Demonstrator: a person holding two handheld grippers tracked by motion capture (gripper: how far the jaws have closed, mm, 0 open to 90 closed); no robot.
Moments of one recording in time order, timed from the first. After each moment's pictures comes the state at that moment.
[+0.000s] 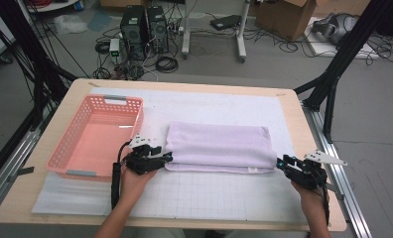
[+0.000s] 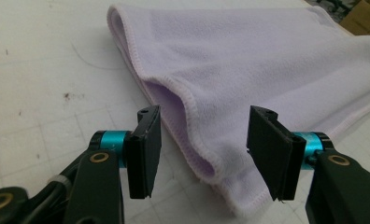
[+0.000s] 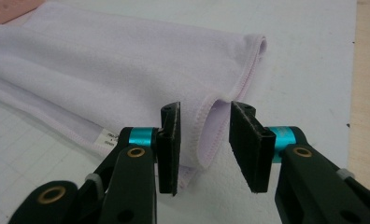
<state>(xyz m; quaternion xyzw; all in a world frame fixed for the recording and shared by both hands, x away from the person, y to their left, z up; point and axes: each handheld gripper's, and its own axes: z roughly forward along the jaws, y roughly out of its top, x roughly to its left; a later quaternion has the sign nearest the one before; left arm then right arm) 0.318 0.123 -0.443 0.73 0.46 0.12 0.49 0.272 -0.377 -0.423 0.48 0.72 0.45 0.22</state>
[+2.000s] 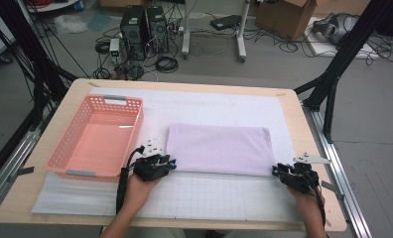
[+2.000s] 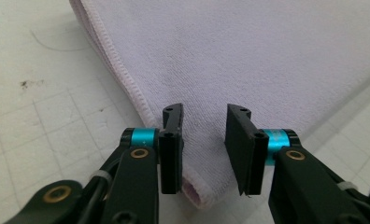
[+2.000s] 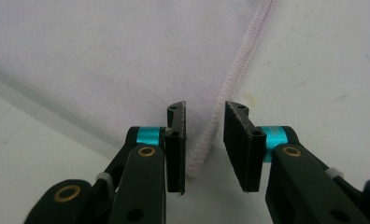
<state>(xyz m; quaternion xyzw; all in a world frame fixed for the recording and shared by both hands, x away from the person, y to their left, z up) 0.303 0.101 -0.449 0.78 0.42 0.14 0.45 0.277 -0.371 -0.445 0.49 0.76 0.38 0.19</state>
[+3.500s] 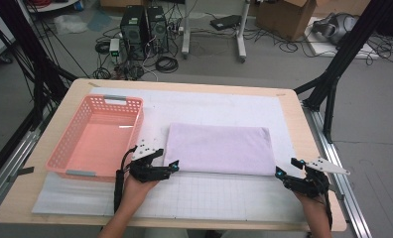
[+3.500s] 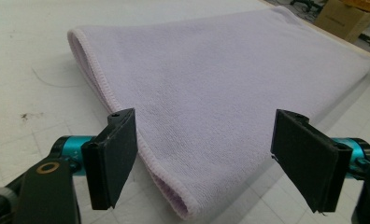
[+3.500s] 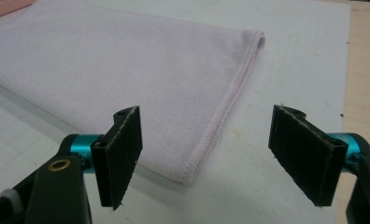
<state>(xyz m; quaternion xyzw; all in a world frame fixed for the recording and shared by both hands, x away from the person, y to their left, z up) 0.299 0.110 -0.444 0.74 0.39 0.14 0.52 0.258 -0.381 -0.433 0.46 0.72 0.45 0.24</state>
